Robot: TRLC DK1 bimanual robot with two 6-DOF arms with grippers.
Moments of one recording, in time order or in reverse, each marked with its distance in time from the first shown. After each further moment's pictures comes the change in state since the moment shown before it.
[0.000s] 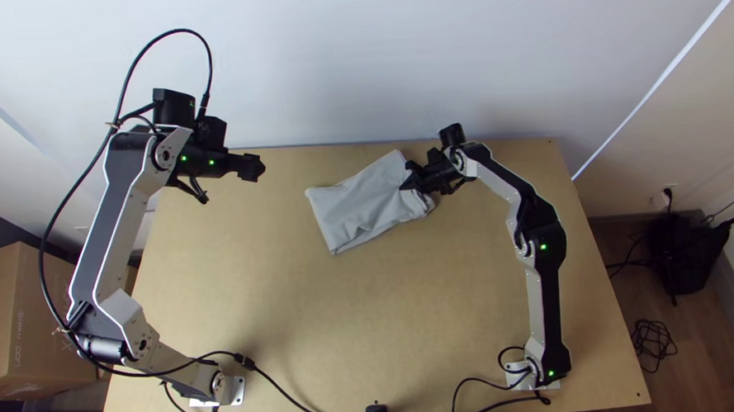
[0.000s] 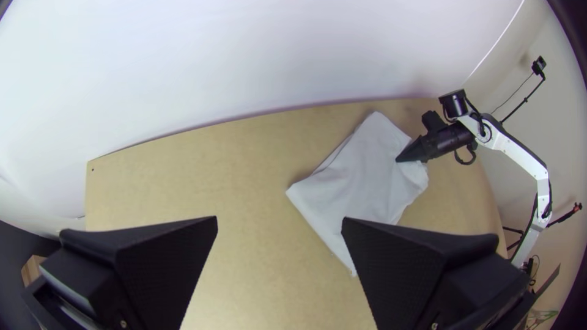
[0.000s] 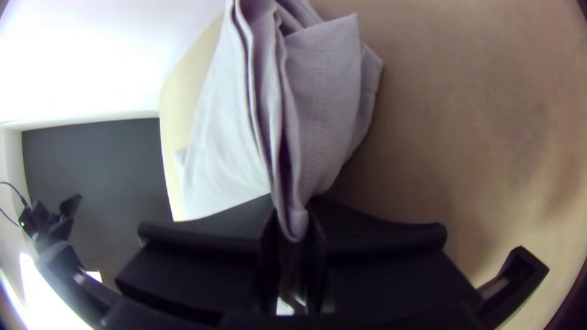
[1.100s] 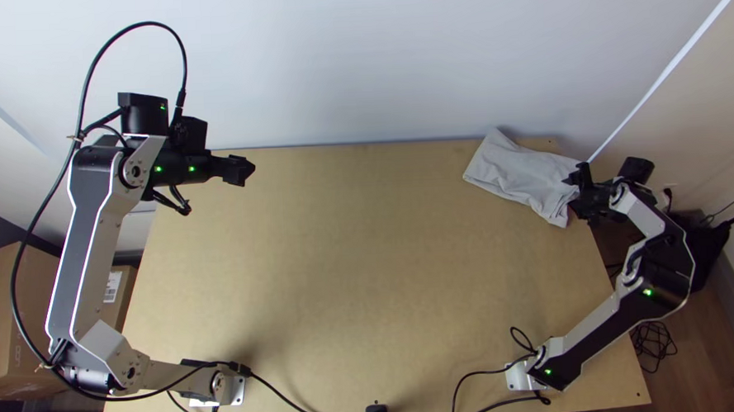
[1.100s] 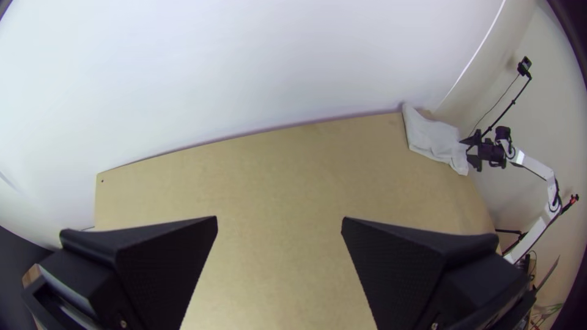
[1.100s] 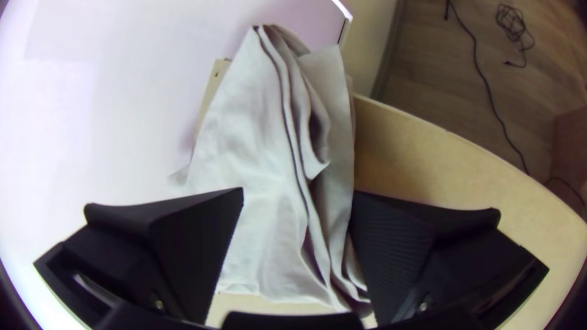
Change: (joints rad) left arm 0.006 -0.132 -0.017 -0.019 0.026 0.008; right arm -0.792 -0.451 -0.601 0.352 0.326 0.258
